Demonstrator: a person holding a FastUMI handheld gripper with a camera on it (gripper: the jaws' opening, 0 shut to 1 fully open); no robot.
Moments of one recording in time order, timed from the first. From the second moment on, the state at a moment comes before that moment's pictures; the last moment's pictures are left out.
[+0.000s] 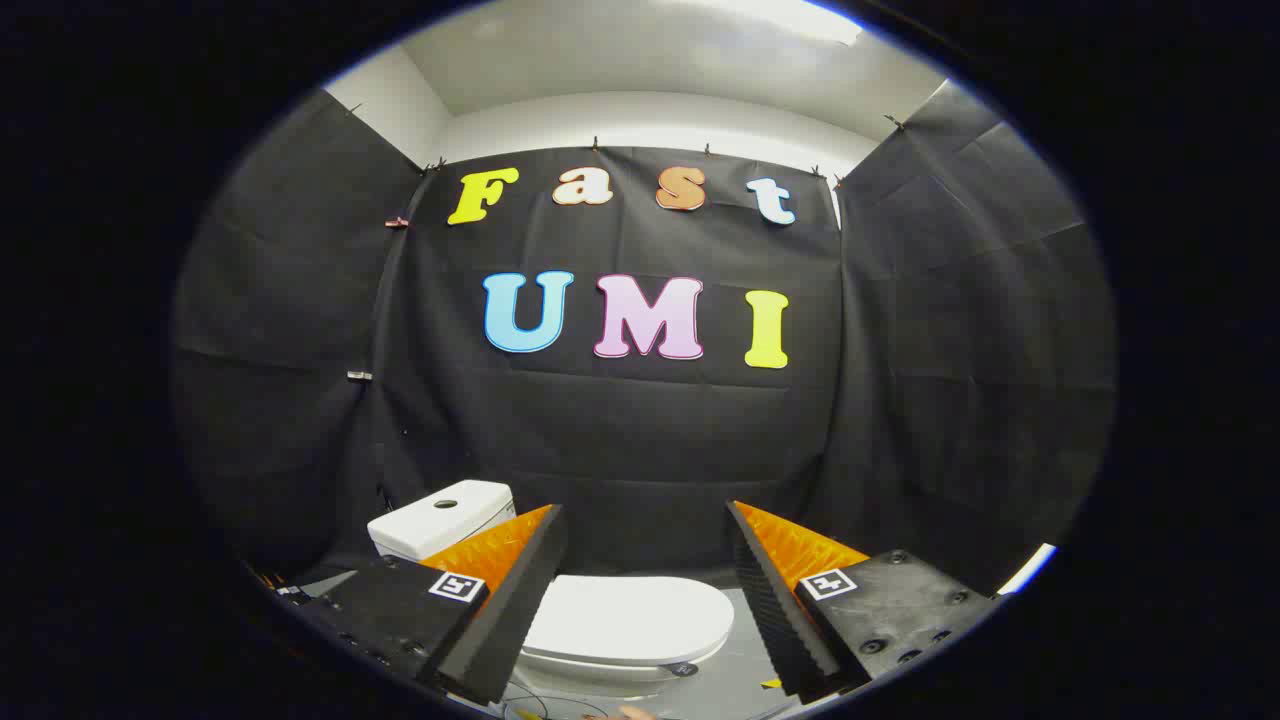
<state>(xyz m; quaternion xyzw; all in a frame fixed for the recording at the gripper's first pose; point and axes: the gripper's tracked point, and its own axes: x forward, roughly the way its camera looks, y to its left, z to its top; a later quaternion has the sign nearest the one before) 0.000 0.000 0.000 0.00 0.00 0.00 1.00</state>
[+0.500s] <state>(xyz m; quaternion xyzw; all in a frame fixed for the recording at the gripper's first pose) 0.002 -0.013 -0.004 0.04 0.00 -0.01 1.00</state>
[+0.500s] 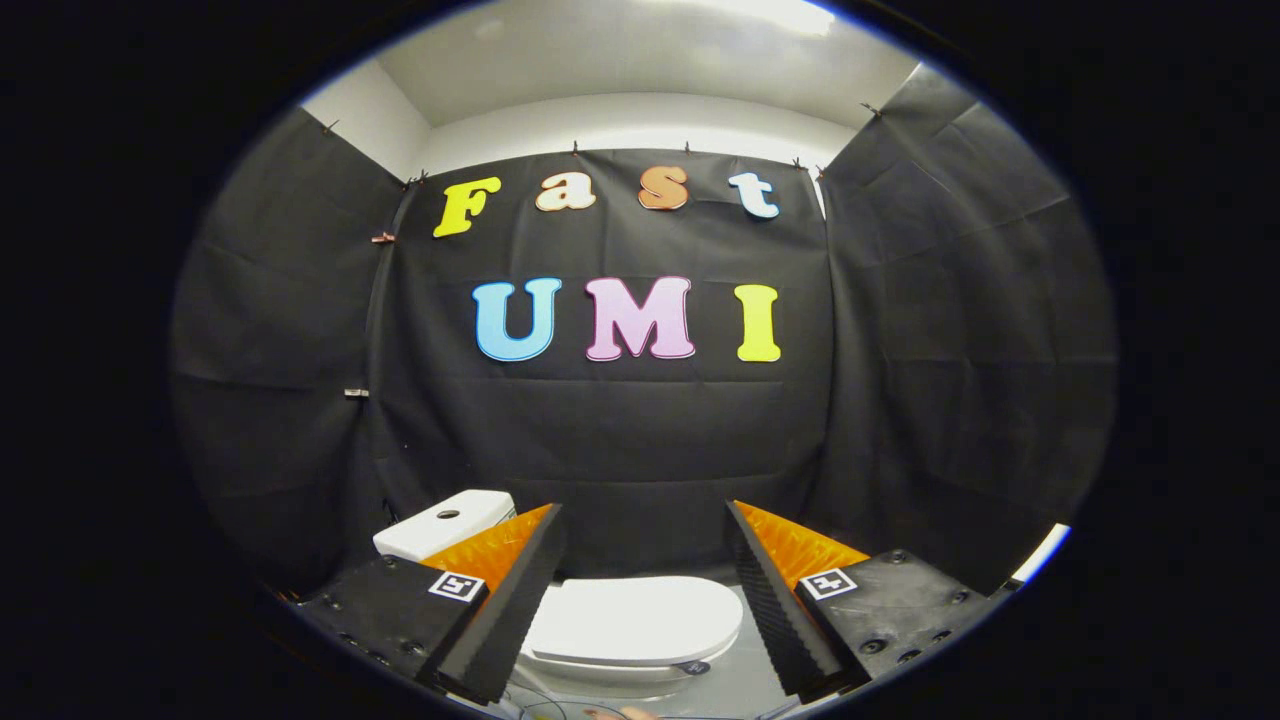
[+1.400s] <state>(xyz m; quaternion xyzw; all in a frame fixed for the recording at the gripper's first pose) 0.019 -0.037 -0.045 0.04 0.05 -0.03 1.00</state>
